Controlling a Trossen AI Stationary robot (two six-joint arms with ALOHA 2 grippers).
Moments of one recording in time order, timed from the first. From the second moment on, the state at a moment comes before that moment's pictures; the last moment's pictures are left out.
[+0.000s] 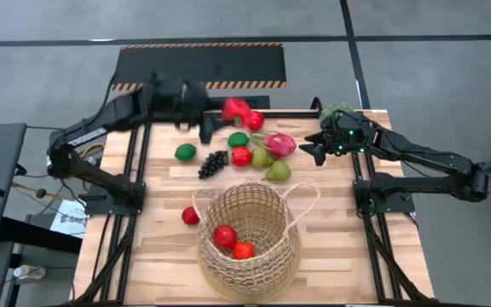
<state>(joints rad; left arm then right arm) 0.27 1.35 1.65 -0.65 0.04 -0.23 -0.45 0.84 0.74 -0.39 -0.10 0.38</state>
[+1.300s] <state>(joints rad) -0.30 2.07 1.68 -0.79 -0.01 -0.58 -0.44 0.84 0.74 -0.52 -0.10 0.39</state>
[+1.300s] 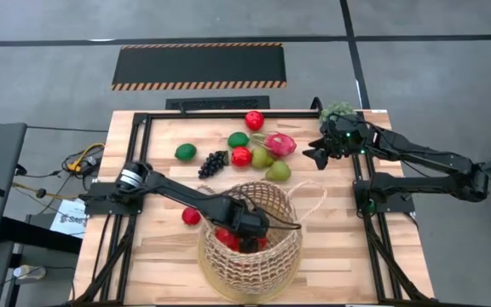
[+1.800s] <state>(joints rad) -0.26 2.03 1.84 -0.86 0.14 -0.57 -0.44 0.84 0.74 -0.56 -0.10 0.39</state>
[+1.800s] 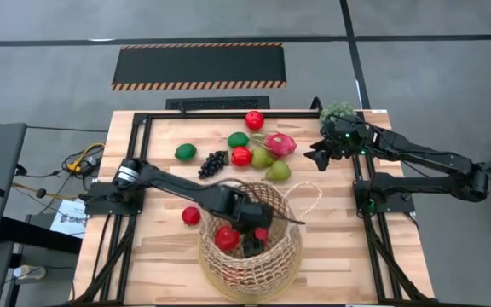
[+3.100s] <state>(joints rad) 0.60 2.01 2.23 -1.24 0.19 0.26 -0.45 0.84 0.74 -0.54 -0.07 0.40</state>
